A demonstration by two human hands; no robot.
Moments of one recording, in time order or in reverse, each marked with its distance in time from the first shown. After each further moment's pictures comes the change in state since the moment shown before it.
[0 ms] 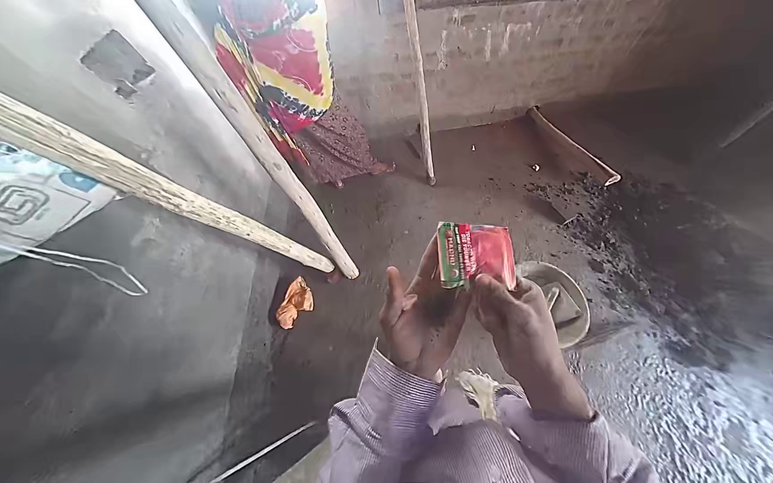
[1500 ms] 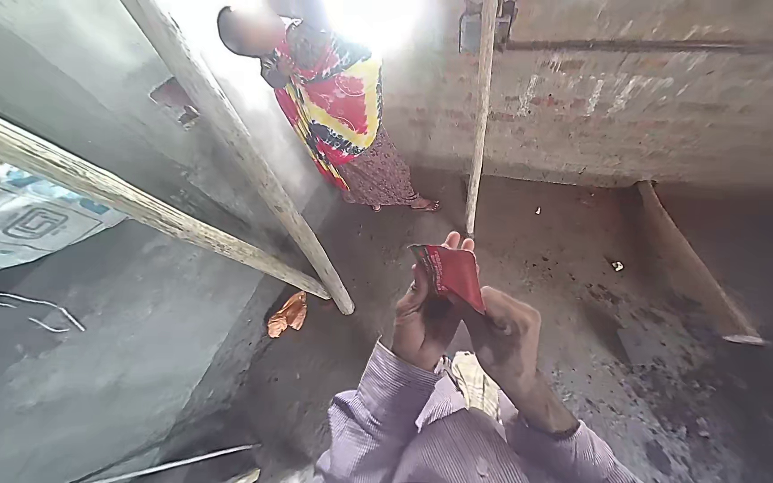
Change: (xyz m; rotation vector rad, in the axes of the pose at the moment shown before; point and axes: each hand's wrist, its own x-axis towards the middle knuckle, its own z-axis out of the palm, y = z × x) left_hand 0.413 -0.066 -0.071 0.201 0.081 0.372; right_hand 0.439 -0.076 -0.119 -0.676 -0.439 -0.781
